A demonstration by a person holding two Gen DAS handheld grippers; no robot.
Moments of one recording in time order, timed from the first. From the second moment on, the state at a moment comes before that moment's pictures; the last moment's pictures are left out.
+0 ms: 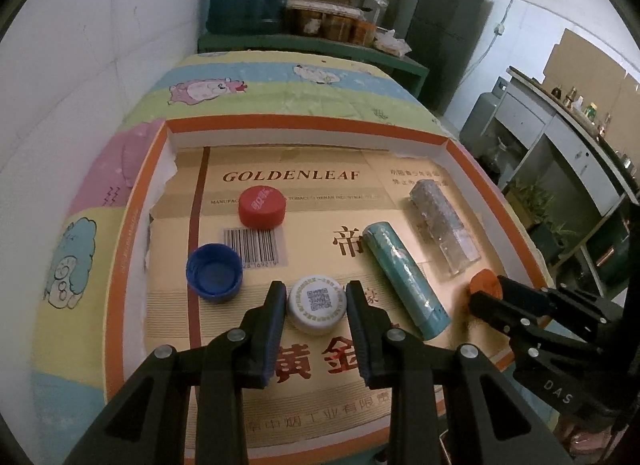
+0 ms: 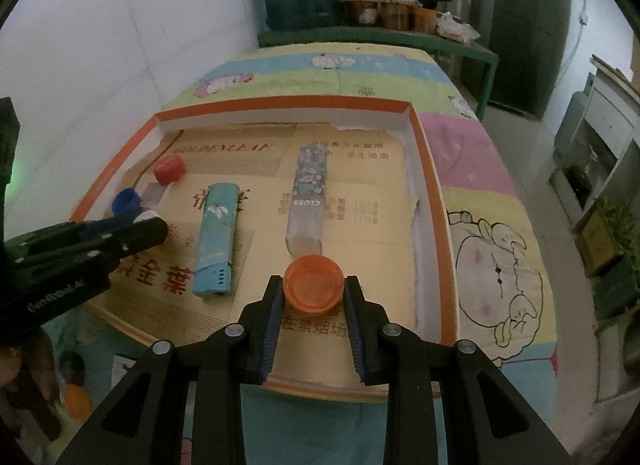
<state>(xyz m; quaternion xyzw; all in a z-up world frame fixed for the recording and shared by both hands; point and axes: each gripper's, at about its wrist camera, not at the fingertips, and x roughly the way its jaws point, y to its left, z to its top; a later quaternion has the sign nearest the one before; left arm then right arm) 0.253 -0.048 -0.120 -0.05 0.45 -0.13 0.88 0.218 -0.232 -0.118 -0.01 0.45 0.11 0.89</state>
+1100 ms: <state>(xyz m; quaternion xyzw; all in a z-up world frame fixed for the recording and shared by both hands) 0.220 -0.044 -0.088 -0.03 0.41 -0.12 0.90 0.193 -0.227 -0.095 -0.01 0.43 0.10 0.90</state>
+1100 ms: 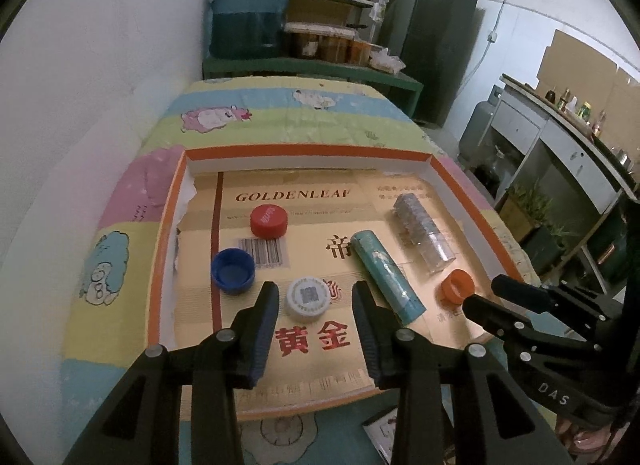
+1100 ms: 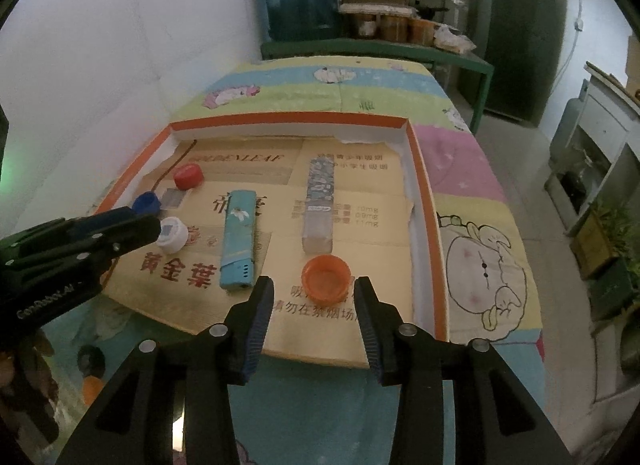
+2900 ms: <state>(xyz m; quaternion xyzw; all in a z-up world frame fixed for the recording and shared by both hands) 0.083 0.004 -0.074 -0.07 0.38 -0.11 0.92 0.094 -0.176 -0.085 -0.04 0.43 0.13 0.89</state>
